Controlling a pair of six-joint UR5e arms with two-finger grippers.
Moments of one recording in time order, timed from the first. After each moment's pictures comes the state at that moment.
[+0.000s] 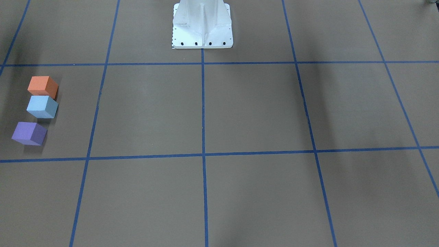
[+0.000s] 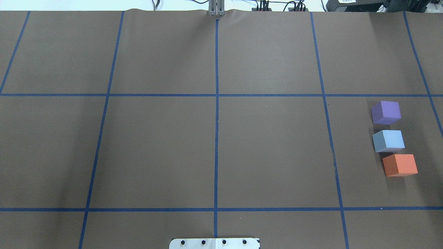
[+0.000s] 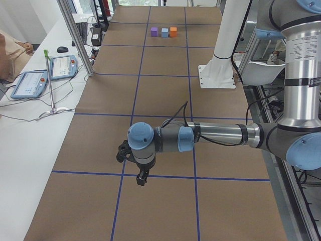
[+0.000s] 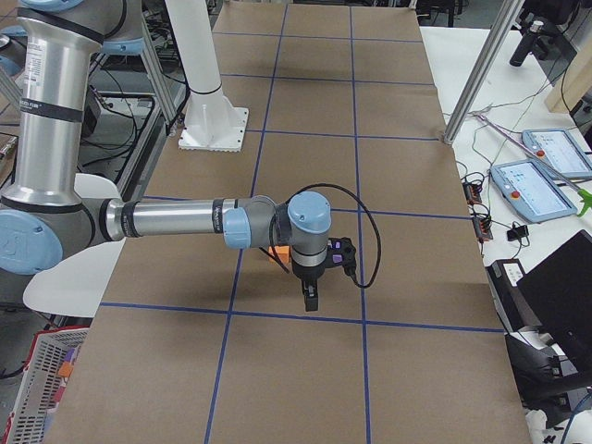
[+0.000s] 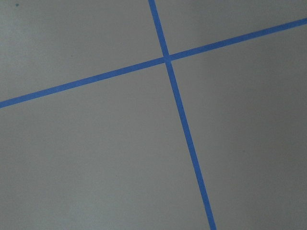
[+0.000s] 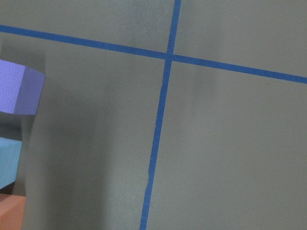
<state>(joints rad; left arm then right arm) -1.64 -1.49 -1.70 -1.46 -2.37 0.37 1.50 -1.76 1.84 -1.54 2.25 -0.02</state>
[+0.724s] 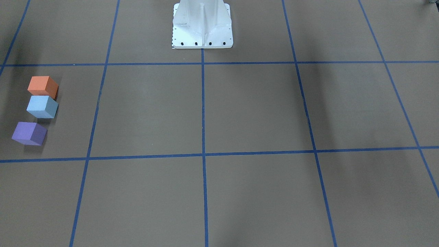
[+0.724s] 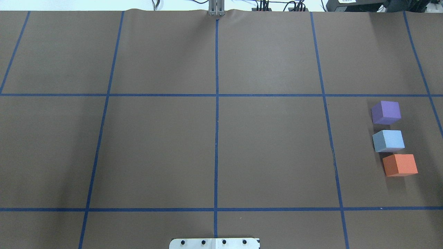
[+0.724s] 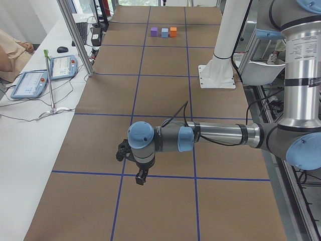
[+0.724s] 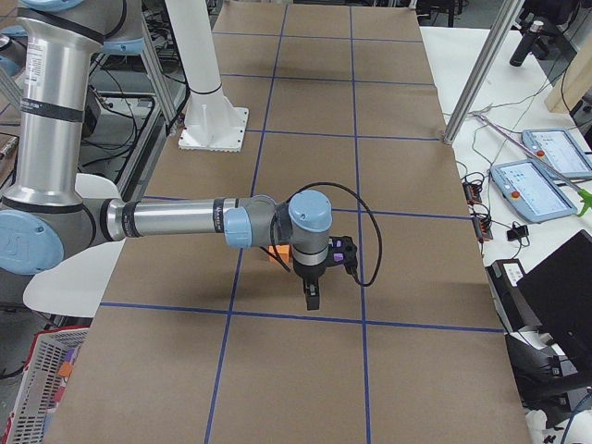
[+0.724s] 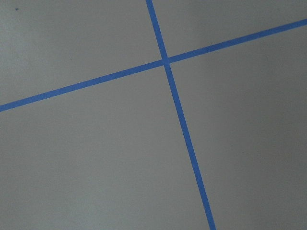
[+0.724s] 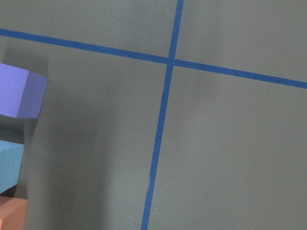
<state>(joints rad) -1.64 -1.49 -1.70 -1.48 -2.37 0.37 1.50 -1.76 1.84 -1.54 2.25 -0.02</state>
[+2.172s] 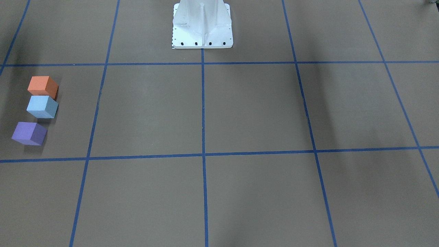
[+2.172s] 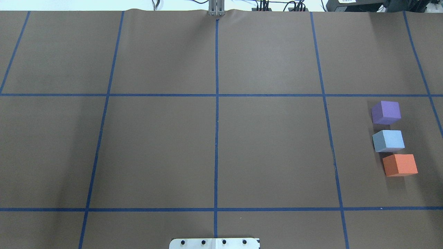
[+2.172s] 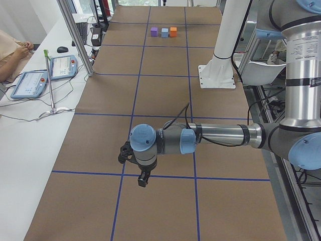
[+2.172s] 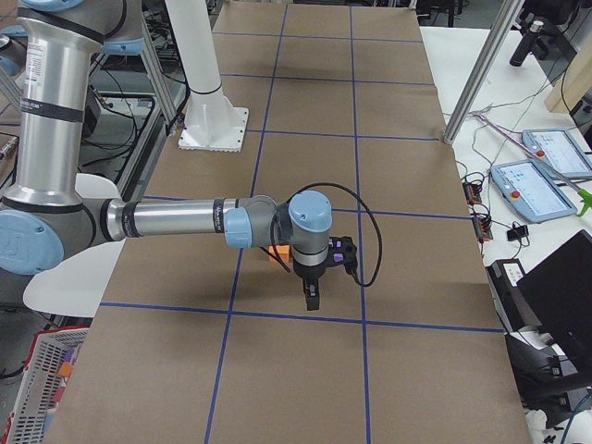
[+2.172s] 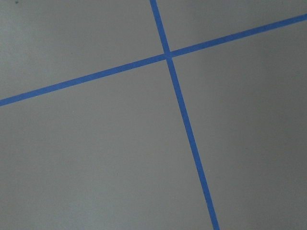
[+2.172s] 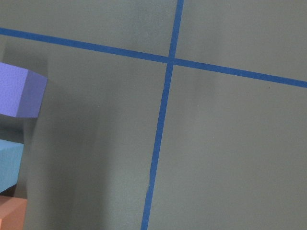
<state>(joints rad) -1.64 -1.47 -1.70 -1.49 -2.37 0.37 1.50 -1.76 1.83 -1.54 2.25 -0.02</state>
